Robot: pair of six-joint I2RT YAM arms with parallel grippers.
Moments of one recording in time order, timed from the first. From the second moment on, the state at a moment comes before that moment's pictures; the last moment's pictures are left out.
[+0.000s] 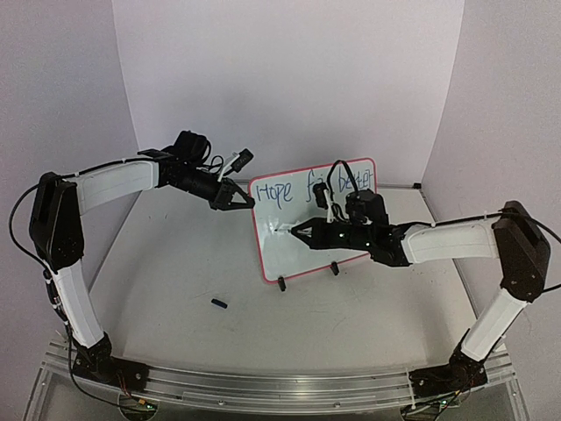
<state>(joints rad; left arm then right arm) -0.51 1.83 1.55 -0.51 0.81 0.24 0.75 1.67 0.95 0.35 -0.26 0.53</state>
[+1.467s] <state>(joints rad) -0.51 1.83 1.55 -0.51 0.81 0.24 0.76 1.68 0.98 0.29 -0.23 0.52</state>
